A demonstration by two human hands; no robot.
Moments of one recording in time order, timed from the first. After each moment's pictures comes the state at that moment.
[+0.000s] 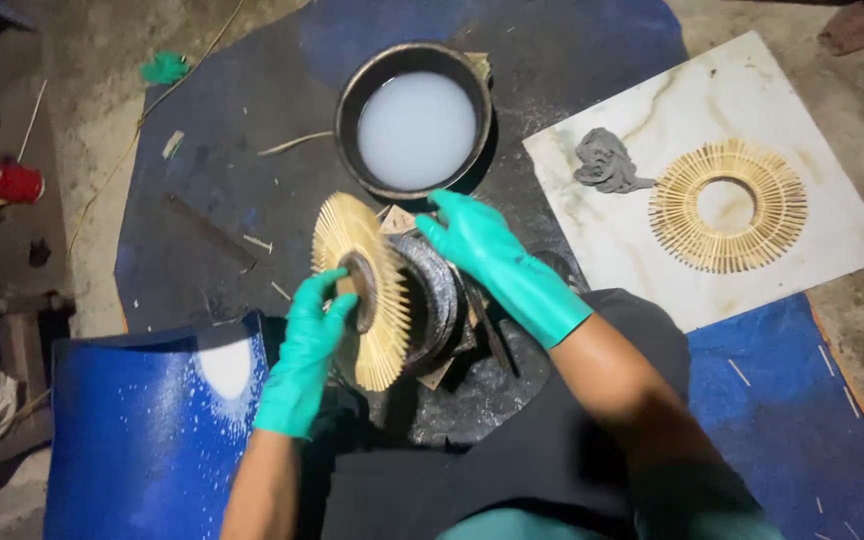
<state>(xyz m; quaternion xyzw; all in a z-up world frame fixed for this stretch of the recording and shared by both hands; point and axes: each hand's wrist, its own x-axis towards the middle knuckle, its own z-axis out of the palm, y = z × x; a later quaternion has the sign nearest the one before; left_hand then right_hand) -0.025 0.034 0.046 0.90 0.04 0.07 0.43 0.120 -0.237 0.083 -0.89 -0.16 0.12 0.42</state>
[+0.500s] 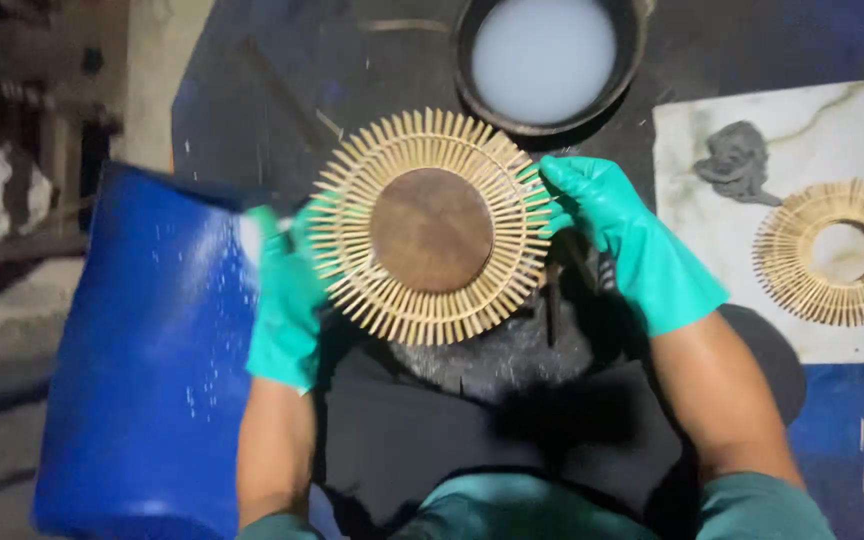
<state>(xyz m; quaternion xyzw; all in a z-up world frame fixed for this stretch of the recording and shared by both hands) -0.088 0.104 0.119 0.33 0.07 0.03 0.94 0.126 -0.231 0.046 -0.50 0.01 0.45 0.74</state>
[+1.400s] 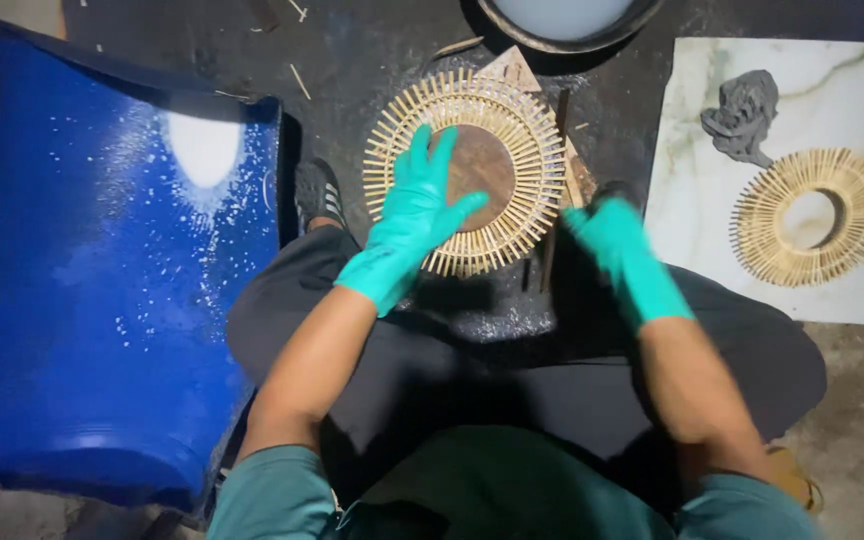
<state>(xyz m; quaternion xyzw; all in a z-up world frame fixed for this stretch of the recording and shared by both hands) -0.050 0.012 -0.004 0.94 0.10 0.05 0.31 0.061 -0.285 -0.054 -0.90 -0.02 0.36 0.26</state>
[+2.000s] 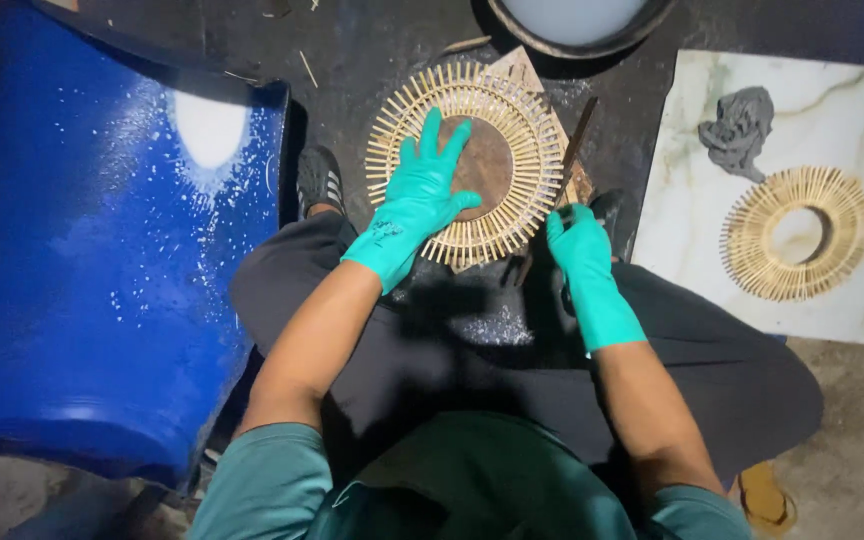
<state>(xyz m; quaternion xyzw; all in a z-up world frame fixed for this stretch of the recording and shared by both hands) -0.040 0.004 -0.005 0.94 0.15 -0.13 0.29 0.011 -0.290 -0.123 -0.92 -0.05 0.23 0.31</state>
